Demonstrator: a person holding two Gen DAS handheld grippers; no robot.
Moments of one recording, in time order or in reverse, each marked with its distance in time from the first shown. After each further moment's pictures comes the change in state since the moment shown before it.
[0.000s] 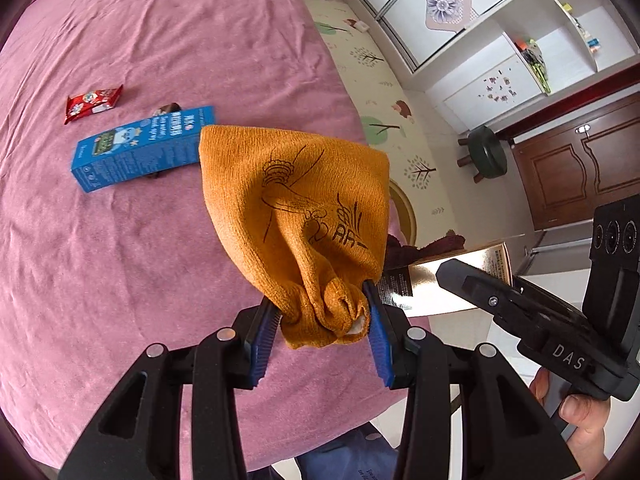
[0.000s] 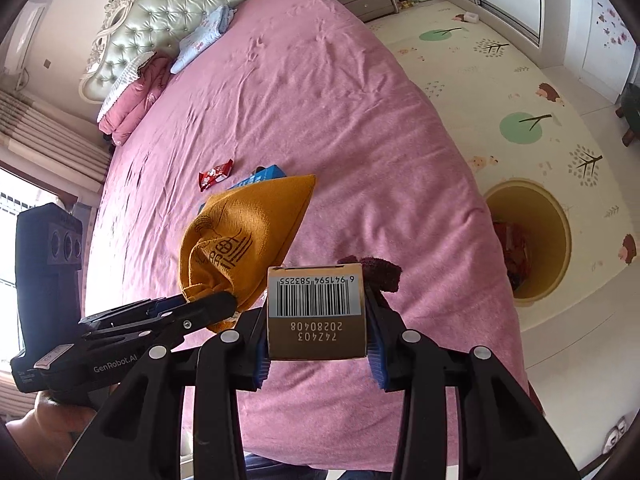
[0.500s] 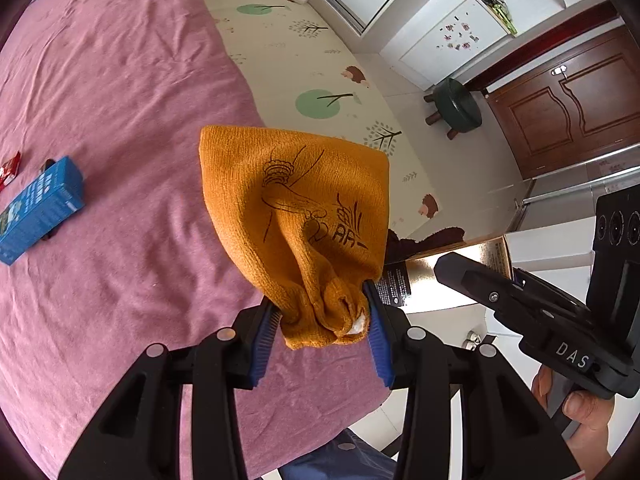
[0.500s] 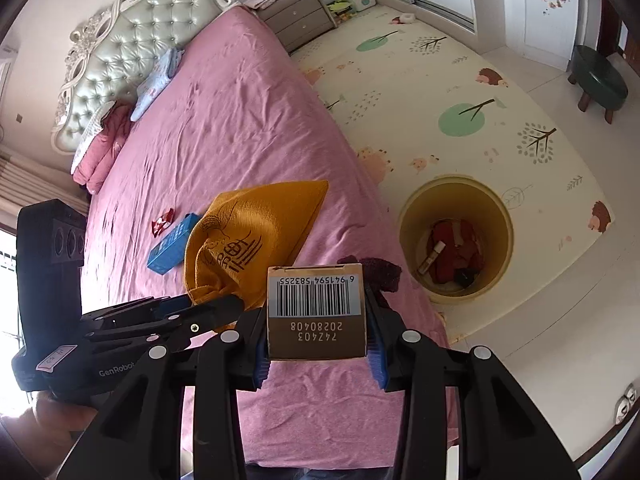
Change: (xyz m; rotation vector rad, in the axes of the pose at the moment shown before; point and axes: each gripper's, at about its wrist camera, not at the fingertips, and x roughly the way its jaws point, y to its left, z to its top) left arm 0.075 -0.128 0.029 0.180 0.091 -0.025; right arm -0.055 -0.130 0.012 0.146 -0.071 -0.055
